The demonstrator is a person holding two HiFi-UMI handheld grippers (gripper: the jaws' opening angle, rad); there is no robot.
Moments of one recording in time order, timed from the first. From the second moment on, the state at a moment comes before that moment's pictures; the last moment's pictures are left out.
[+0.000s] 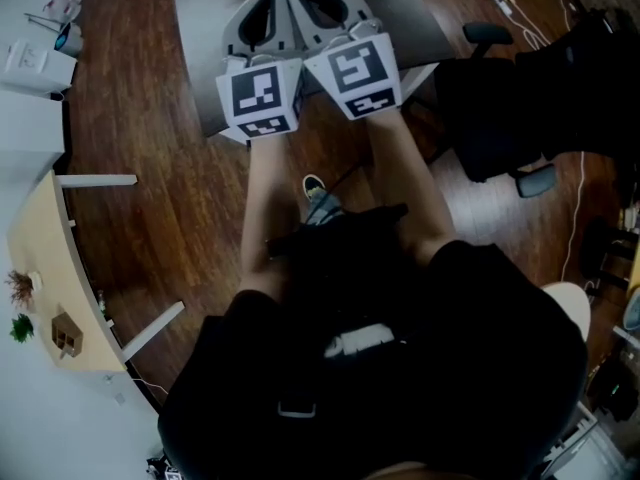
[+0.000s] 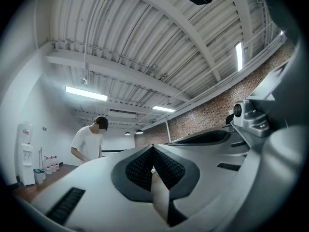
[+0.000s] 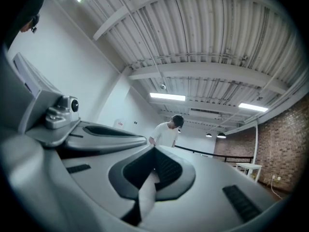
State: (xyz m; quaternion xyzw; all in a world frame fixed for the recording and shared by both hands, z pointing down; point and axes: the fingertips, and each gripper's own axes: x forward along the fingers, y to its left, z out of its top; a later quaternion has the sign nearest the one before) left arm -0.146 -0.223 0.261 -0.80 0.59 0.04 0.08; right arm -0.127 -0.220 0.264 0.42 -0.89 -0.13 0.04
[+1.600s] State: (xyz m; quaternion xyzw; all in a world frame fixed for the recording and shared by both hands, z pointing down) left arm -0.204 -0.374 0.291 -0.82 0.57 0.05 0.03; right arm -0.186 -0.369 0.293 0.45 -0.88 -0.11 0.08
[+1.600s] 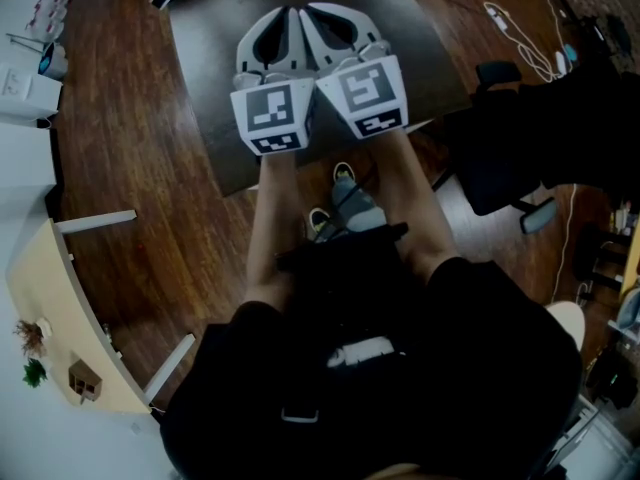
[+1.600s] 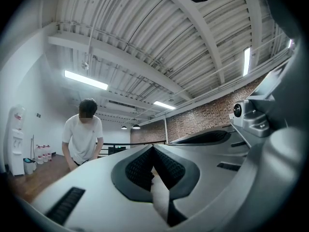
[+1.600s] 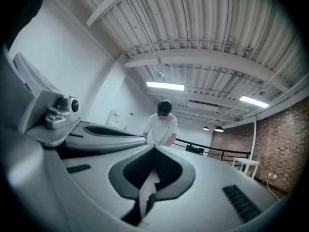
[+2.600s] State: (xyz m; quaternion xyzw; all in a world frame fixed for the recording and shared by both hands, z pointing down) left arm -0.160 -0.507 0.306 -0.79 0.61 -0.01 0.05; right arm -0.143 -0.503 0.310 0.40 -0.91 -0.09 0.05
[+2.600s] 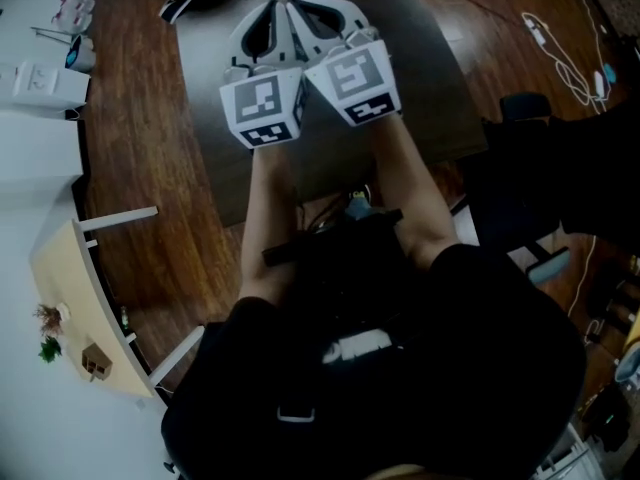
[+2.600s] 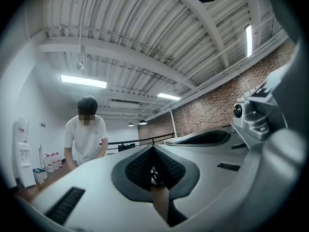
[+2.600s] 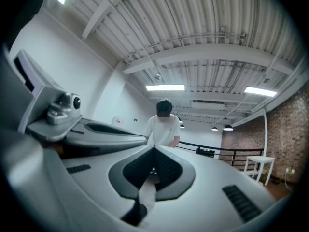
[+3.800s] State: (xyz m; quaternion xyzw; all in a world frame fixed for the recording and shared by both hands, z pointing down) left arm -0.219 -0.598 0.685 -0.72 0.50 -0.05 -0.49; right arm -0.087 -0.621 0.446 0.44 -0.87 -0.06 0.21
